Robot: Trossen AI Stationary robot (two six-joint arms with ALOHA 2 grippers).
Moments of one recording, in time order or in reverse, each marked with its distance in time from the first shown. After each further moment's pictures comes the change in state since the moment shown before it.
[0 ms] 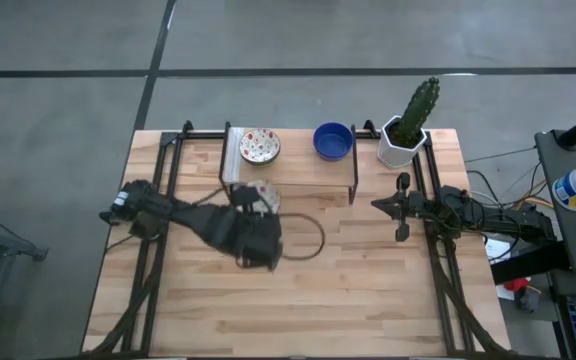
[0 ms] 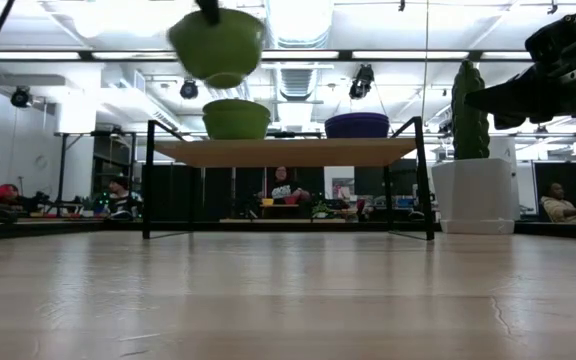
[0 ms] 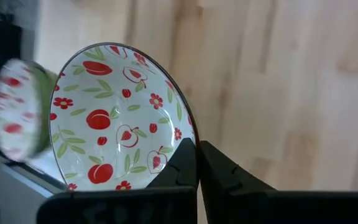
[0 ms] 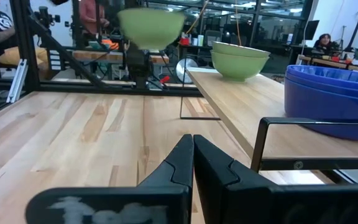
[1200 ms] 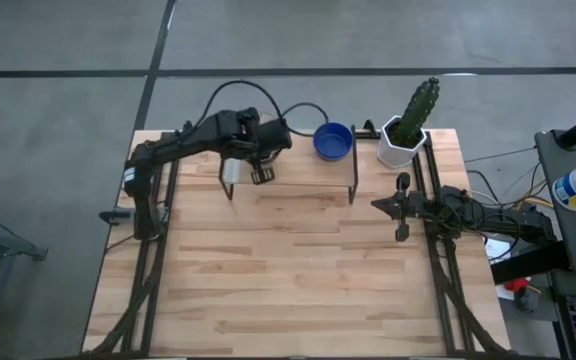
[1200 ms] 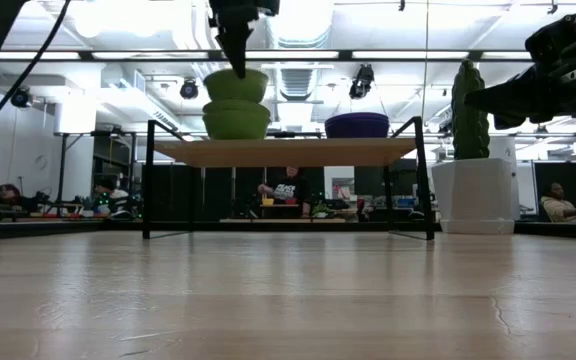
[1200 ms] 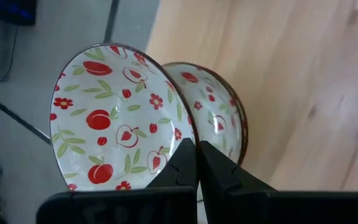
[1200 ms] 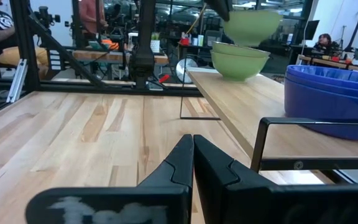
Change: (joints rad) left arm 0.574 0.003 0.136 0.071 0.075 0.446; right arm 0.000 0.000 0.000 0.000 0.000 -0.001
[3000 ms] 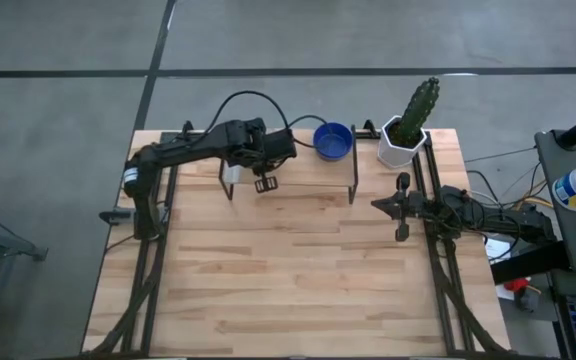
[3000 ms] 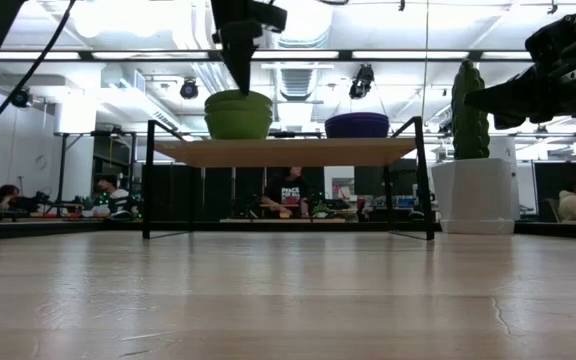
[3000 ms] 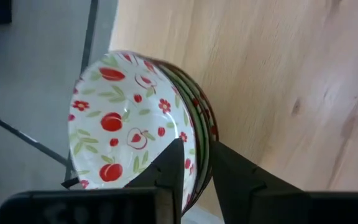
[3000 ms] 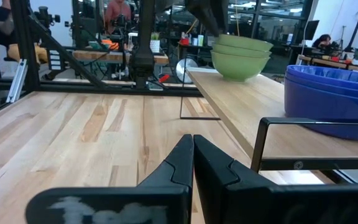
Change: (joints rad) left arm -0.021 -0.002 -0.136 0.092 0.054 0.005; right arm 0.000 0.000 0.000 0.000 0.000 0.000
